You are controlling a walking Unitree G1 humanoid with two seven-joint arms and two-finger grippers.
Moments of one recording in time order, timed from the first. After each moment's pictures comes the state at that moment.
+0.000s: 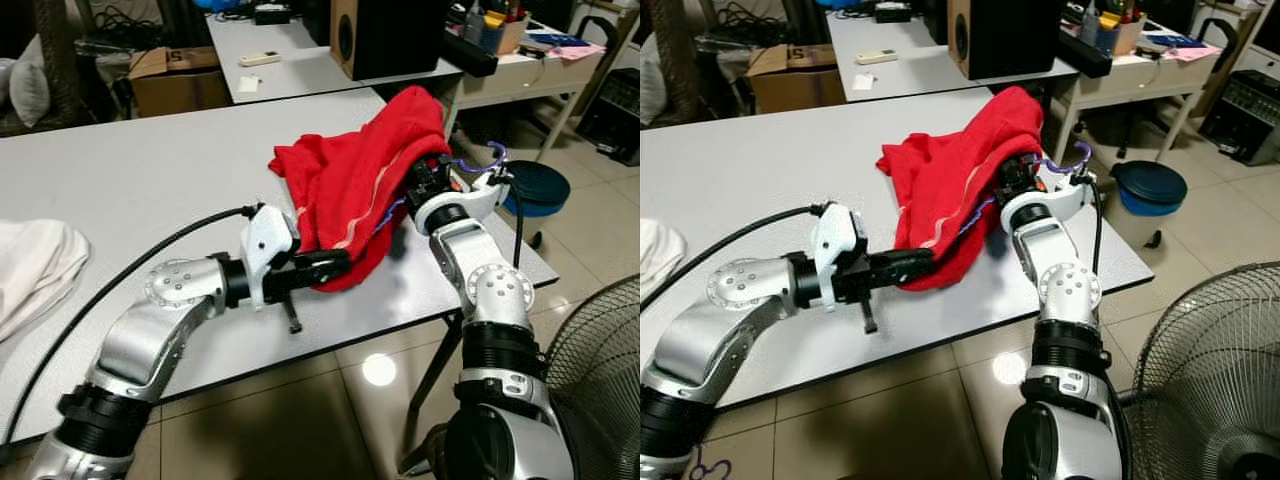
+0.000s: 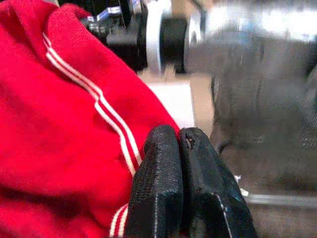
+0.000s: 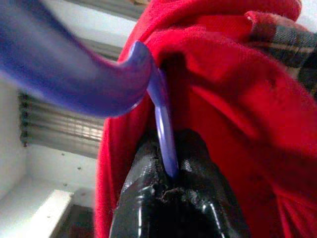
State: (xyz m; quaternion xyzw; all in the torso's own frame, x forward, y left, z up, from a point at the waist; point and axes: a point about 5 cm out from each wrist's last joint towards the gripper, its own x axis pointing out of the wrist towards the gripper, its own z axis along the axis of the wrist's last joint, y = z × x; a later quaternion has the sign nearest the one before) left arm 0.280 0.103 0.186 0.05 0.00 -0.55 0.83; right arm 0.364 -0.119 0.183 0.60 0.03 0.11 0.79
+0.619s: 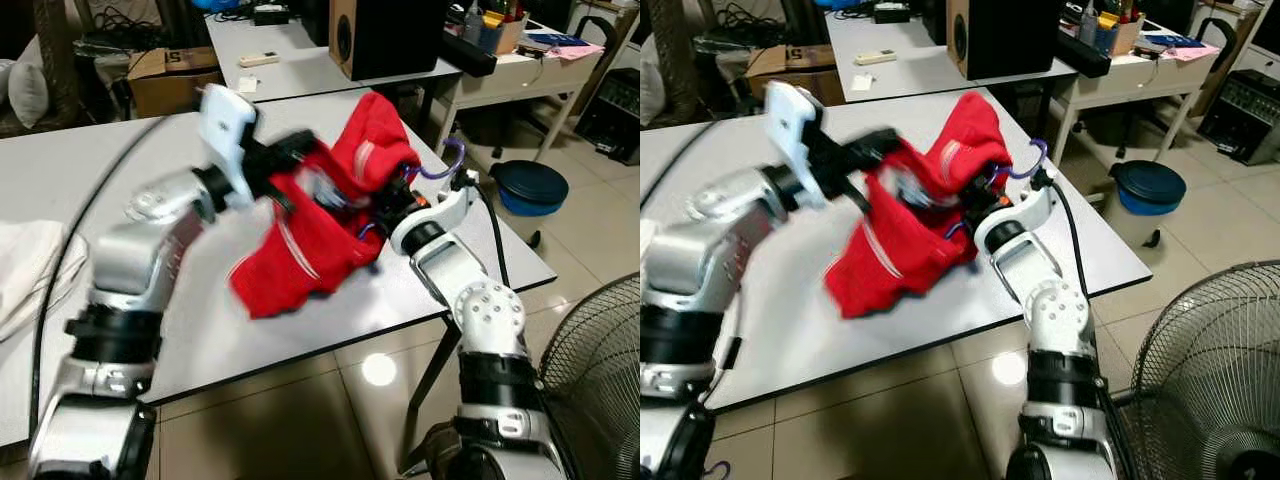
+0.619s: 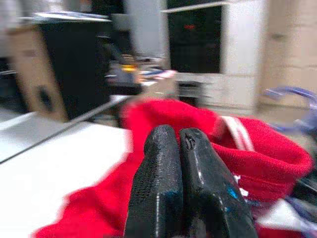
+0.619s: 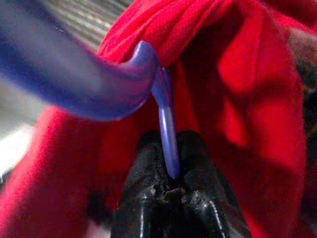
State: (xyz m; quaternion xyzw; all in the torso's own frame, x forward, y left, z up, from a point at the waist) left arm 0.344 0.141 0.255 0.04 -0.08 -0.35 0.93; right arm 0.333 -0.089 0.176 0.47 0.10 0.19 0.85
